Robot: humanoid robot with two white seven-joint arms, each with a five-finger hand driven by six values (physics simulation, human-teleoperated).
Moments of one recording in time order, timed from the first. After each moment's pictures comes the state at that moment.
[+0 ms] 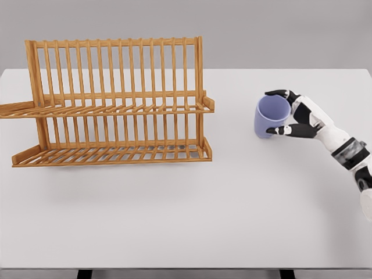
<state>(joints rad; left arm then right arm) 0.02 0.00 0.02 -0.04 -2.27 0.06 -0.09 -0.38 -0.53 0.33 -1.07 -0.59 -0.43 0.61</state>
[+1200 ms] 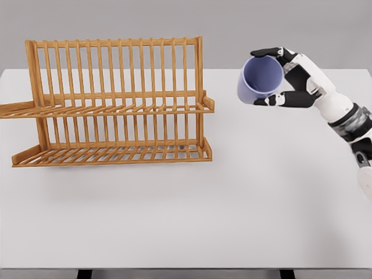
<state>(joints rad) 0.02 0.00 0.02 -0.04 -2.27 0.06 -0.09 -0.43 -0.52 0.28 -1.37 -0.59 -0.43 0.61</state>
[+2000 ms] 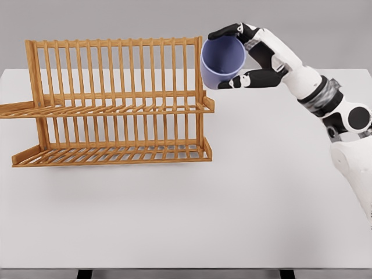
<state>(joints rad) 0.02 0.00 0.02 -0.04 -2.27 0.06 -0.09 -0.60 -0.42 0.39 -1.39 -0.52 -0.44 0.61</state>
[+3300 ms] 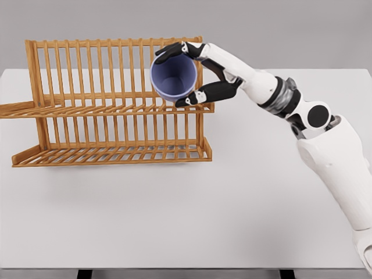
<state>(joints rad) 0.02 0.00 0.02 -0.04 -2.27 0.06 -0.09 -0.68 -0.34 0.55 -1.38 -0.43 -0.54 0.61</state>
